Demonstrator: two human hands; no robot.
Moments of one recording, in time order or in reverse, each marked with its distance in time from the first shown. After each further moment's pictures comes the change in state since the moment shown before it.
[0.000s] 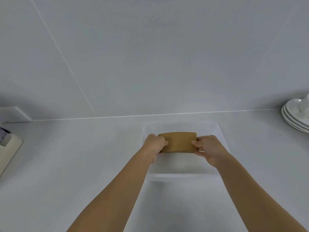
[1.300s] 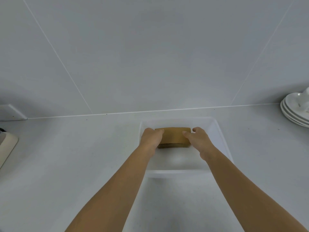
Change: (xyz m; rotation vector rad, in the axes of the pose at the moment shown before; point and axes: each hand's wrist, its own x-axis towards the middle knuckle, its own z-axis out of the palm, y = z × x) left_hand 0.002 0.004 0.006 0.012 0.087 0.043; right_hand 0.011 0.002 0.022 -0.292 0.057 -0.058
